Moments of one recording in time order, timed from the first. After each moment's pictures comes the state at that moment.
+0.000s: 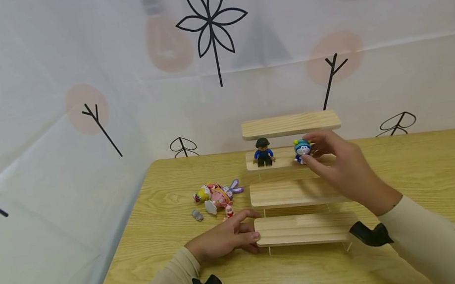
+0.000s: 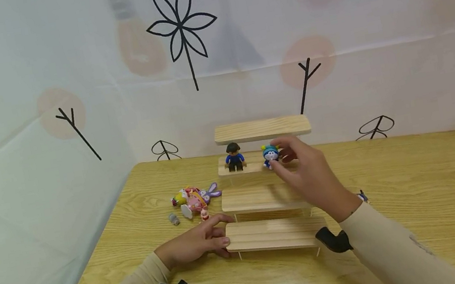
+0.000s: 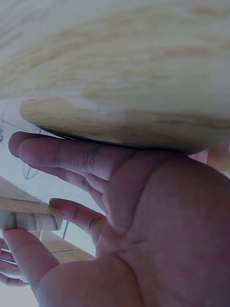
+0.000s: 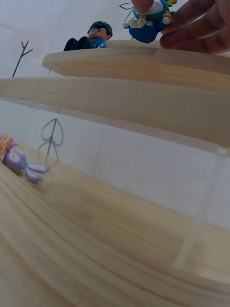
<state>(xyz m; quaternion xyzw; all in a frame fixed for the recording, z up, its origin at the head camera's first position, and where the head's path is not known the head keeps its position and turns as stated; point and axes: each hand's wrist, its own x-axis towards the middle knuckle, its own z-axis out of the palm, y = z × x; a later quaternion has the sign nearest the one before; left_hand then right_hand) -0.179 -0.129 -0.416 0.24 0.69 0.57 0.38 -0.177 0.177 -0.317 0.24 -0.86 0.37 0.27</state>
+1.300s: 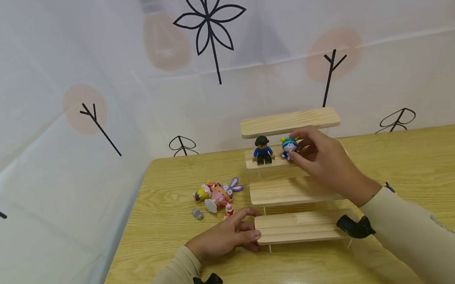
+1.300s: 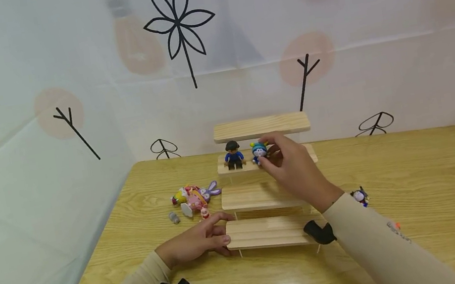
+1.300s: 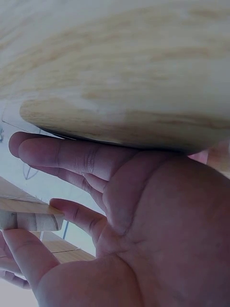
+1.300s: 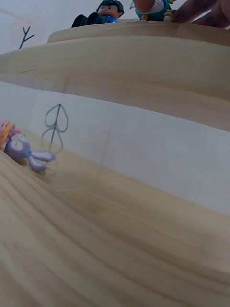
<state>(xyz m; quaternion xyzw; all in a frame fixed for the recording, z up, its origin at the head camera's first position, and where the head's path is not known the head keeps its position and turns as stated) -0.179 -0.129 -0.415 0.25 0.69 0.56 0.39 -0.193 0.159 -0.320 0.22 -0.87 0.38 0.22</state>
